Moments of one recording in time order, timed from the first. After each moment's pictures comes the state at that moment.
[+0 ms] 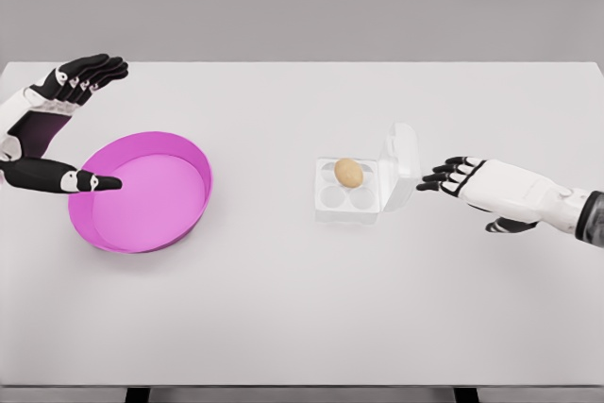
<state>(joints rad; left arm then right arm) -0.13 0.79 -0.17 -1.65 0.74 -0.61 -0.61 -0.14 -0.73 0.13 -1.69 0.58 -0.61 0.61</state>
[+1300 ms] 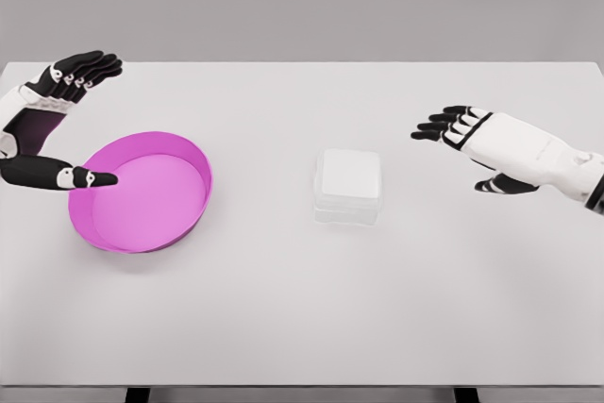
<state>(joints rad) -0.13 0.79 -0.16 -1.62 0.74 -0.61 -0.61 -0.19 -0.67 0.03 -1.73 0.47 -0.61 0.61</state>
